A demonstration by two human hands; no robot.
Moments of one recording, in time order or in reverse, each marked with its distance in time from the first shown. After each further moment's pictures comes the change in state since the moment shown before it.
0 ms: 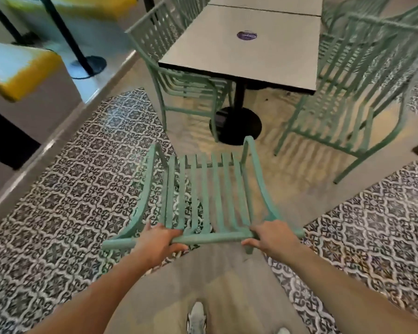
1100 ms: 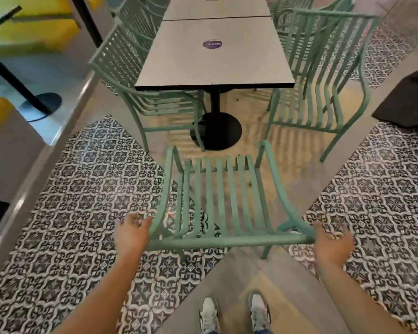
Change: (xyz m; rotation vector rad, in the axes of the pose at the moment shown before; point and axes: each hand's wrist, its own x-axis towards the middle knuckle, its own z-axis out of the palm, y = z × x) left_hand 0.054 -0.176 -0.064 -0.663 0.342 -0.591; right_hand 0.001 -0.095 0.006 1.369 0.928 1.541
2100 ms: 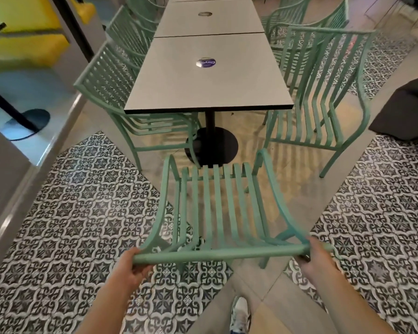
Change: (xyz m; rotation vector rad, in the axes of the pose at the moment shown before) left_hand 0.061 0.063 0.009 -1.095 -0.327 -0.711; right_hand 0.060 -0.067 0.086 0.646 -0.207 0.572
